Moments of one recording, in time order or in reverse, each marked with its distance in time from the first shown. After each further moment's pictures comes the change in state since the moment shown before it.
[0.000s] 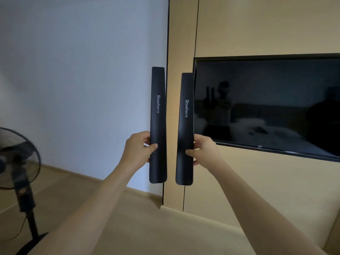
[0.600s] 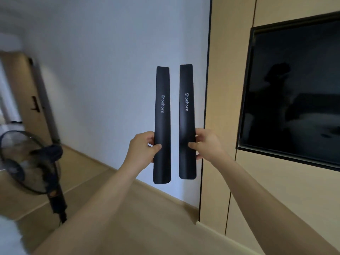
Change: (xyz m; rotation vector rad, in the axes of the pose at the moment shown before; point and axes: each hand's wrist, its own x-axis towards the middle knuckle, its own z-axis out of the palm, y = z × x) left_hand 0.224 -0.181 -0.002 0.108 0.134 -0.128; right_hand 0.304 0.064 0.137 0.181 -0.189 -0.095
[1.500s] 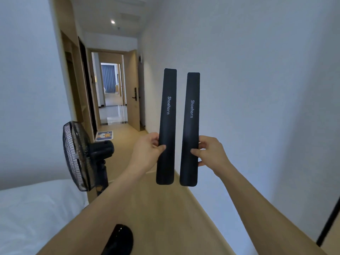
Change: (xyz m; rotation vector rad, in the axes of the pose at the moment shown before) left_hand 0.283 -0.208 -0.042 0.331 0.486 -0.271; right_hand 0.403 0.088 0.215 0.197 -0.506 -0.184
